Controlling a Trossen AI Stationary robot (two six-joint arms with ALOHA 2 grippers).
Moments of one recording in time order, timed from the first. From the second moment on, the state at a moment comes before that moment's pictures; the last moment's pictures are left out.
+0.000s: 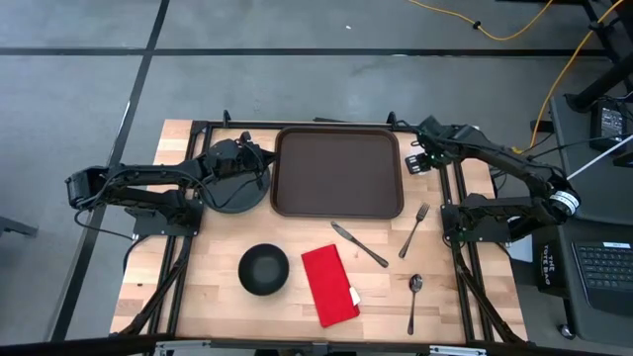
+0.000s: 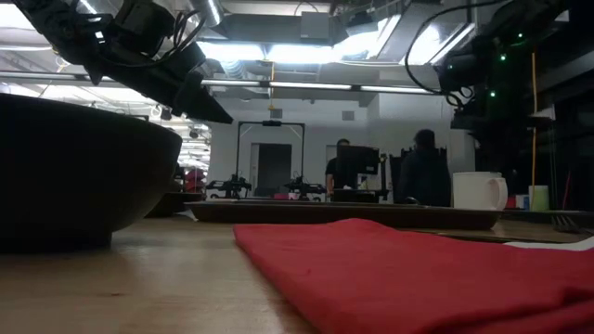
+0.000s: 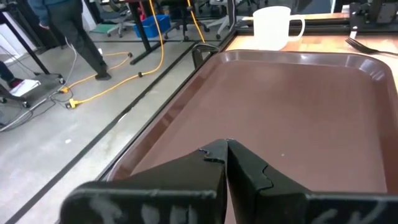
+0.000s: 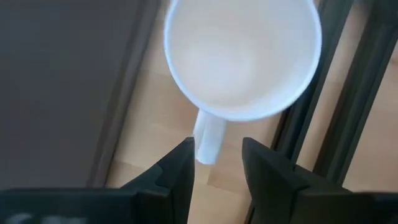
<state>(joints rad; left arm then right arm) 0.45 1.06 0.41 0.34 -0.08 0.14 -0.84 1.15 0.79 -1.00 0.19 0.42</state>
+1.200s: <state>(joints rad) 0.45 1.06 0.41 0.34 -0.09 0.14 -0.84 1.15 0.74 -0.87 0.19 0.53</state>
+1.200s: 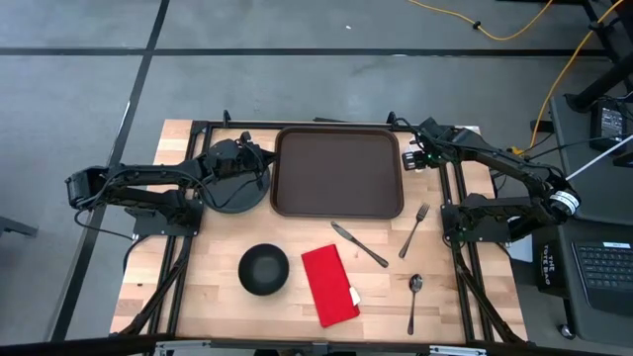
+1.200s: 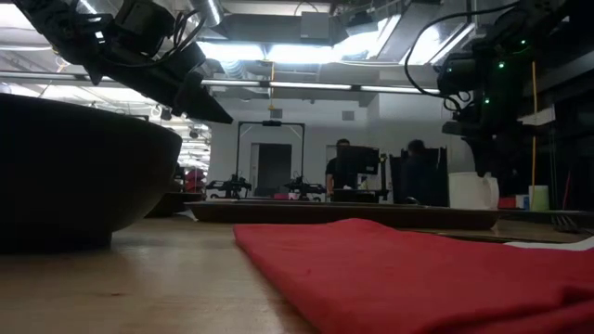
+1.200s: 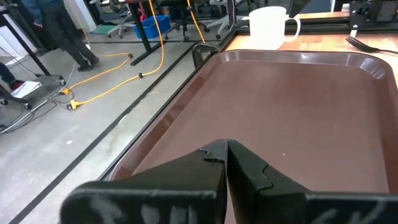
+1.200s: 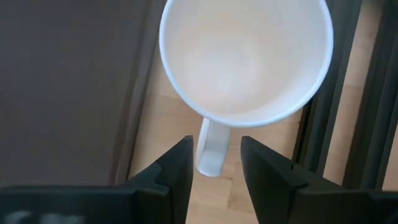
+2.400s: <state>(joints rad) 0.45 1.06 0.41 0.34 -0.09 0.14 -0.81 1.15 0.69 -0.80 0.24 0.54</state>
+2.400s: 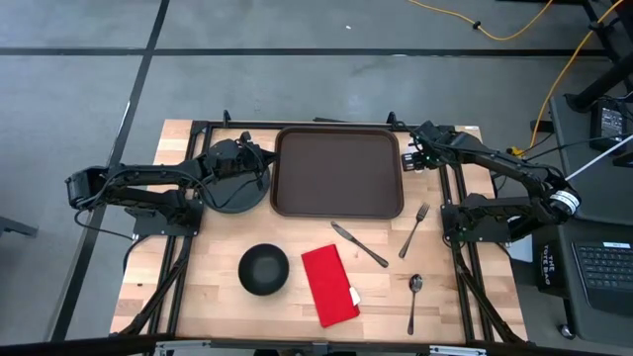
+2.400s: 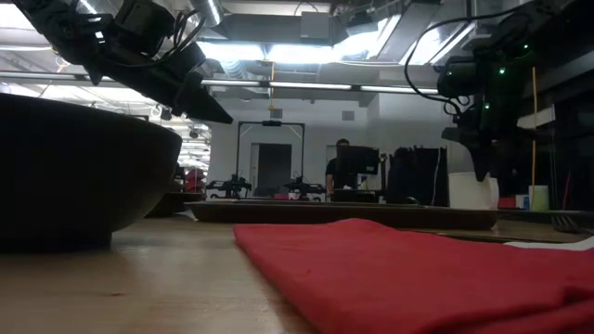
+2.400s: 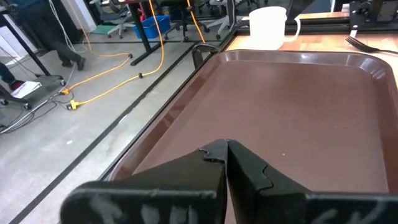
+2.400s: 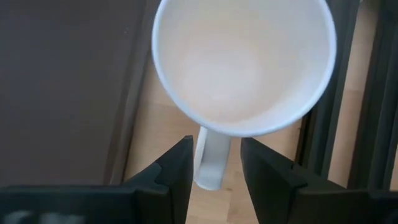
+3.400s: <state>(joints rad) 0.45 1.06 0.41 0.34 -0.09 0.14 -0.78 1.15 0.63 -0.75 0.25 0.60</state>
